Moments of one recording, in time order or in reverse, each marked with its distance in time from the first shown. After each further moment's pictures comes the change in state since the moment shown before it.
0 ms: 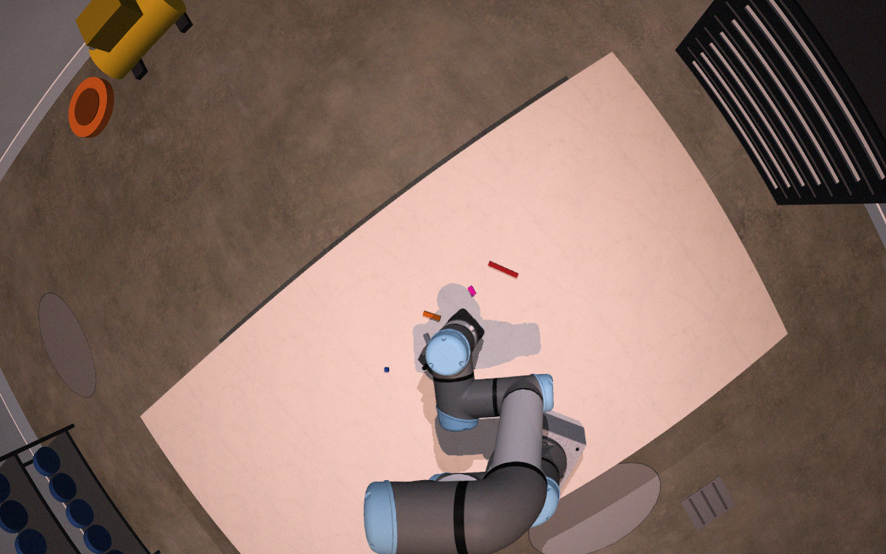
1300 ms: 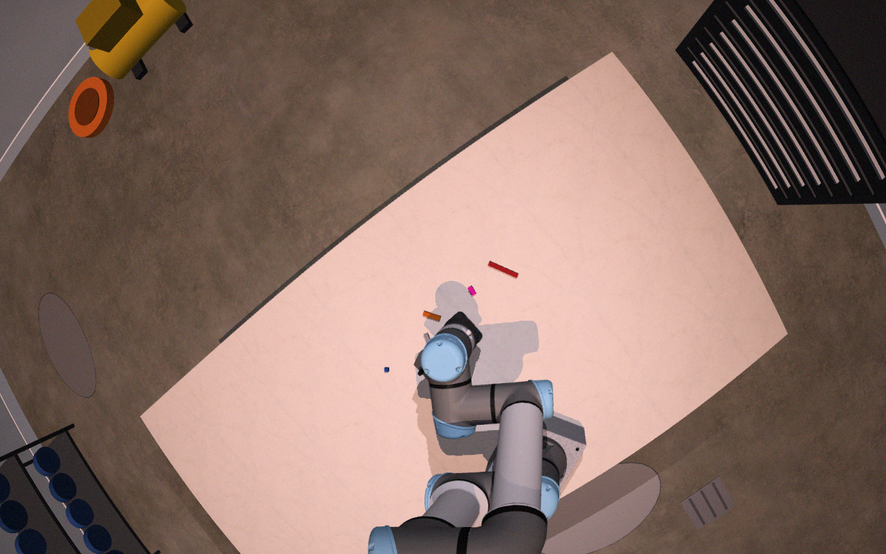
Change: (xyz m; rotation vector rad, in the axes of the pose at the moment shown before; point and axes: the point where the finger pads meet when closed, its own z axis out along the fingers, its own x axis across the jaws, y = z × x) arm 0.000 0.000 -0.040 -0.001 0.001 0.000
